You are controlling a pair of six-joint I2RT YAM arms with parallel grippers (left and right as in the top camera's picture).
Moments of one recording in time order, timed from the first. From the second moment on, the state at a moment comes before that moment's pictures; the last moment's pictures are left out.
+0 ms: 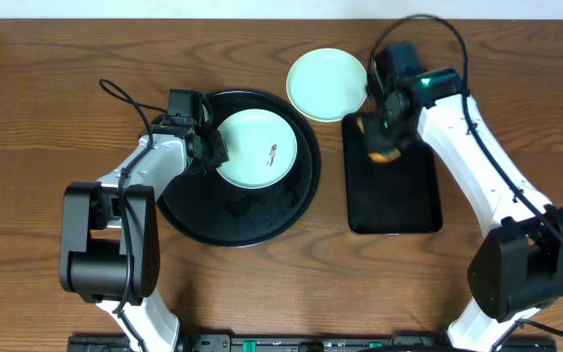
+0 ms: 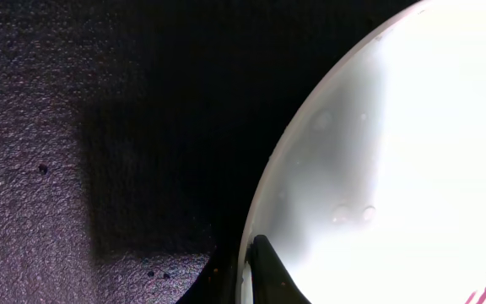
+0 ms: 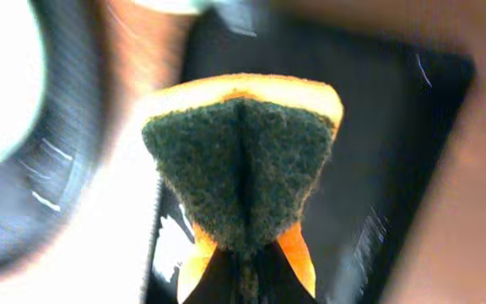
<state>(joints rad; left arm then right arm) -0.08 1.88 1.11 -0.44 0.14 -0.38 0.32 1.86 1.61 -0.99 -0.06 0.08</state>
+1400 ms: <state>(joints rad) -0.09 1.88 1.10 -0.44 0.14 -0.38 0.73 2.20 1.63 -0.45 0.27 0.05</state>
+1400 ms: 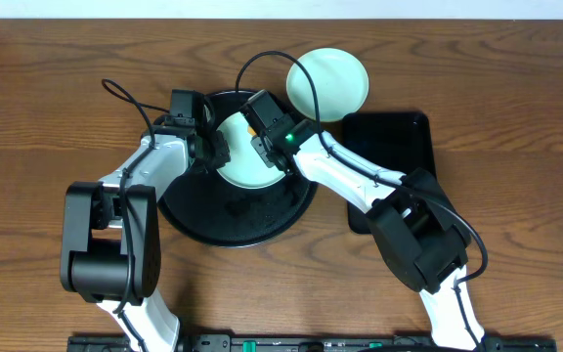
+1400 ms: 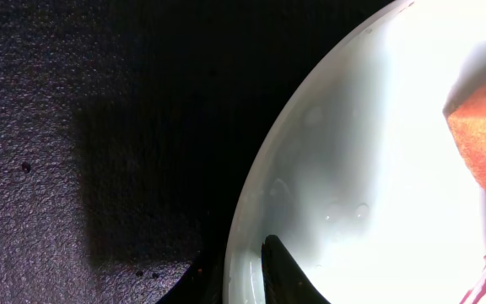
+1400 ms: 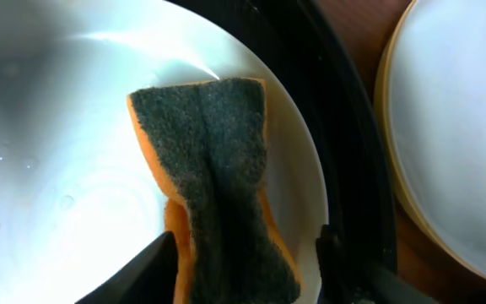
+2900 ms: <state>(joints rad) -0.09 1.88 1.10 -0.43 0.14 -0.38 0.71 2.20 1.56 -0.44 0.08 0.12</state>
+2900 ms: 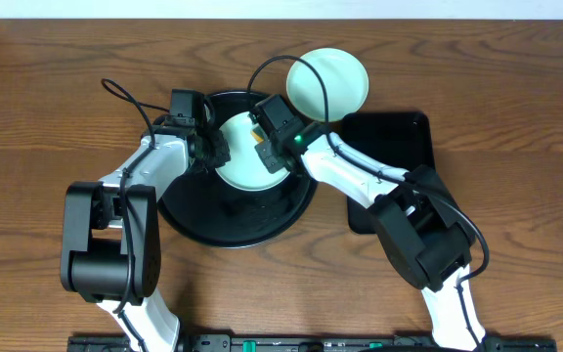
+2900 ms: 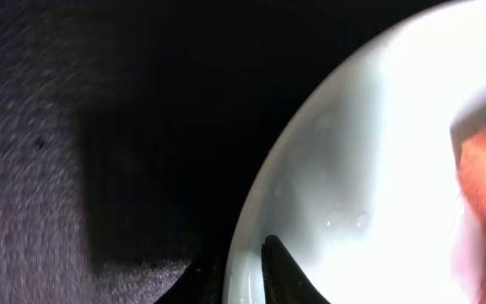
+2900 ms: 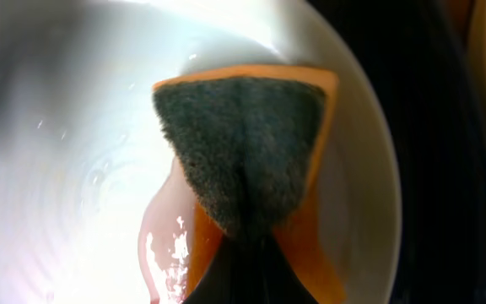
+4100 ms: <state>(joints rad) -0.09 1.88 1.10 -0.42 0.13 -0.38 0.53 2.21 1.55 -0.29 -0.65 0.33</state>
